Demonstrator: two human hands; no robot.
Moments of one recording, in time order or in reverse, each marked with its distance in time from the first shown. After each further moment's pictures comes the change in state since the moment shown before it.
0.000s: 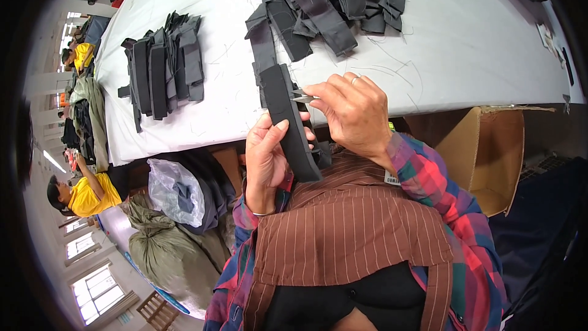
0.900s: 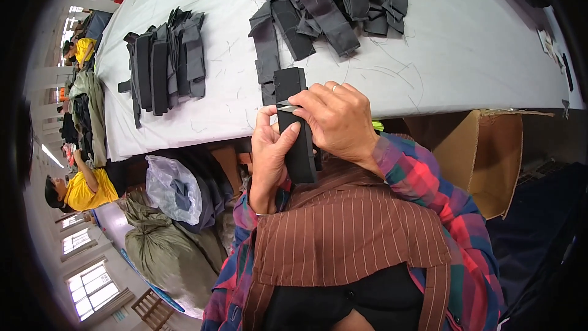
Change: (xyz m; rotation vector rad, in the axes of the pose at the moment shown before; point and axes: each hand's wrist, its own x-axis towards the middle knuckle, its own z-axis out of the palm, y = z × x) left_hand -0.001 -0.010 -0.003 0.237 0.073 0.059; right_hand 0.000 -0.016 0.014 0.008 -0.079 0.009
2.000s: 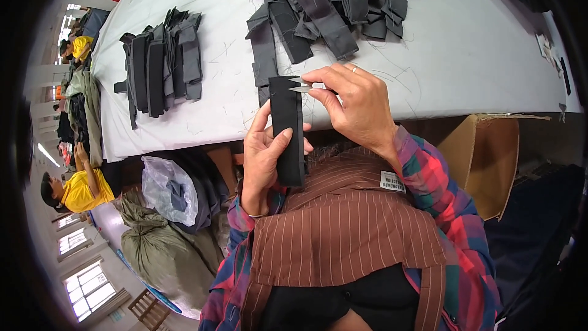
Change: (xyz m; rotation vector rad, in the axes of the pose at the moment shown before) left_hand 0.002 0.006 -0.007 0.004 -0.089 0.007; right_hand 0.015 0.026 -0.017 0.141 0.037 0.113
